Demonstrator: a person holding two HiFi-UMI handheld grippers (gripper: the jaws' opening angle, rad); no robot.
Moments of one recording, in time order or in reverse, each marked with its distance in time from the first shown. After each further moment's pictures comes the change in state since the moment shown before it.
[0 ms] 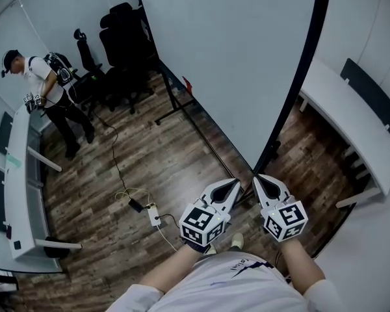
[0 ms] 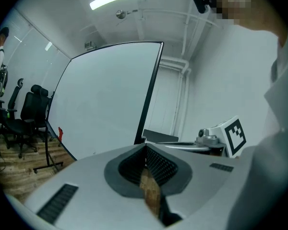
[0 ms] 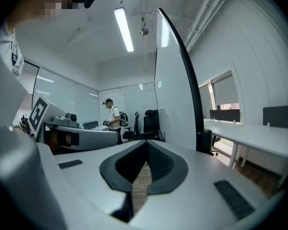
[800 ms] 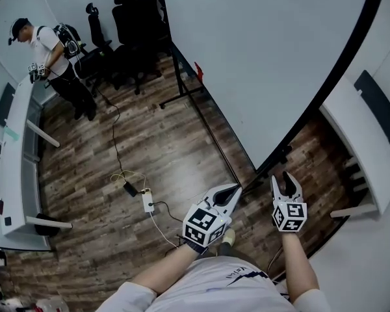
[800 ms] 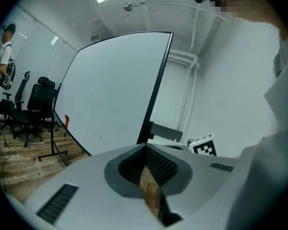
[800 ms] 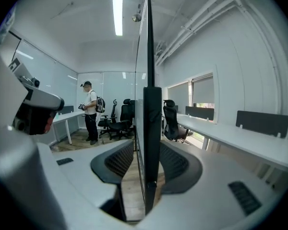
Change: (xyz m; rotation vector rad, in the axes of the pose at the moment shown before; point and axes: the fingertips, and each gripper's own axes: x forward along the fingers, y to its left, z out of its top) left arm 0.003 0.025 -0.055 -0.067 0.080 0.056; right arm 0.011 -0.120 -0.098 -0.063 0.117 -0.285
